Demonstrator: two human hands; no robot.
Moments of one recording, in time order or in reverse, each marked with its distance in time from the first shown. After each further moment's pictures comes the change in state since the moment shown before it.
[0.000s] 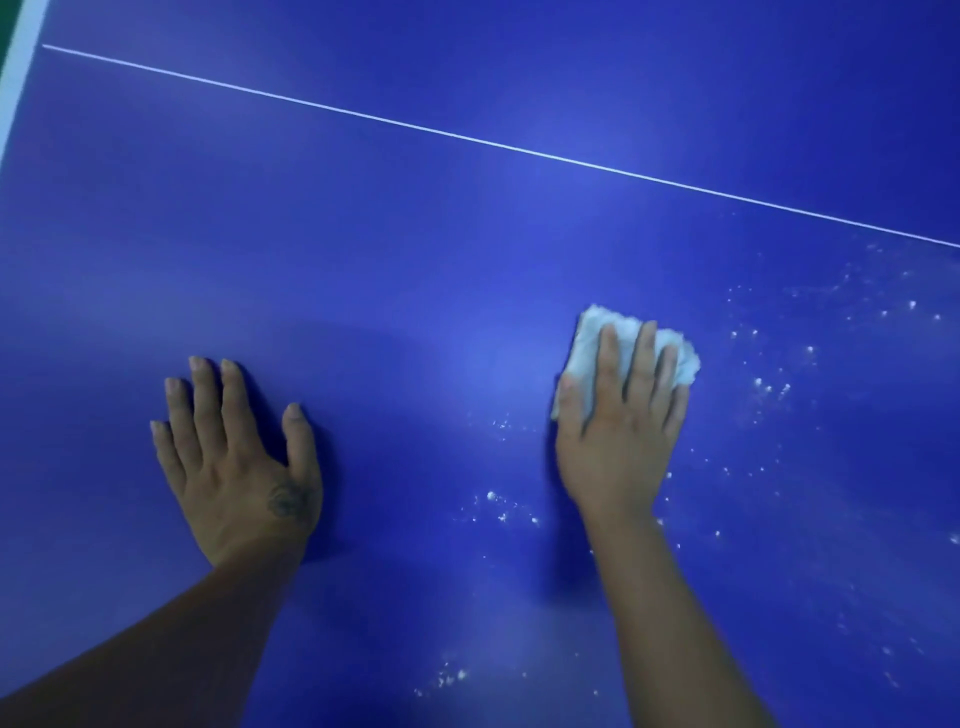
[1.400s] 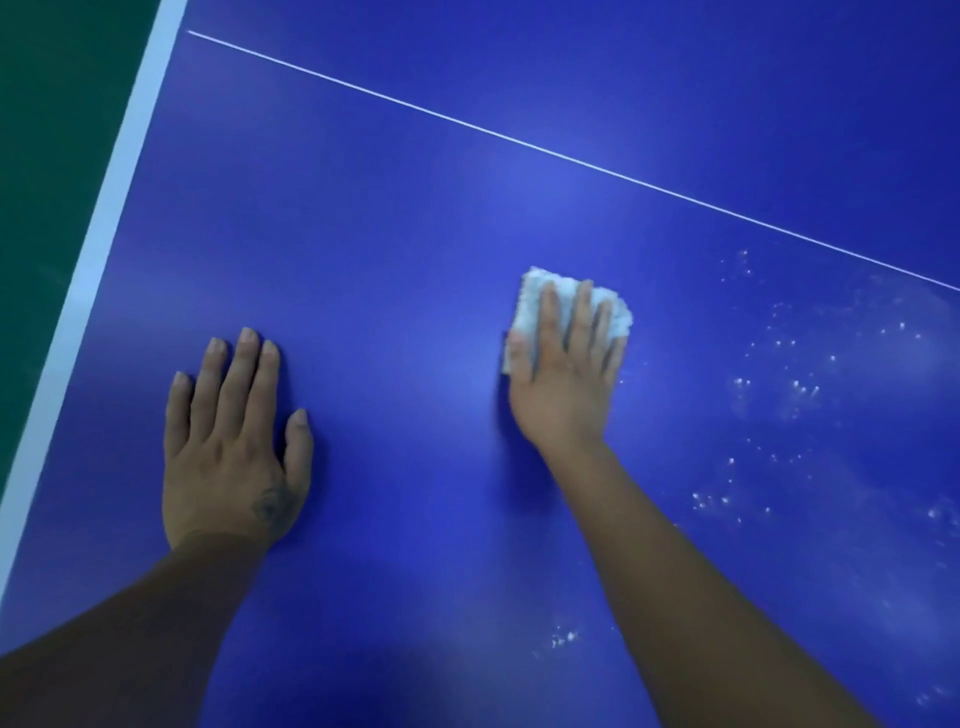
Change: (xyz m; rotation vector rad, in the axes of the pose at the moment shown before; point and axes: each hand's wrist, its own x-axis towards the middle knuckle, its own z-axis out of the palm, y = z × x) left_hand 0.070 -0.140 -0.030 -0.025 -0.006 0.454; right_hand -0.013 -0.171 0.004 -0.041 -0.130 -0.080
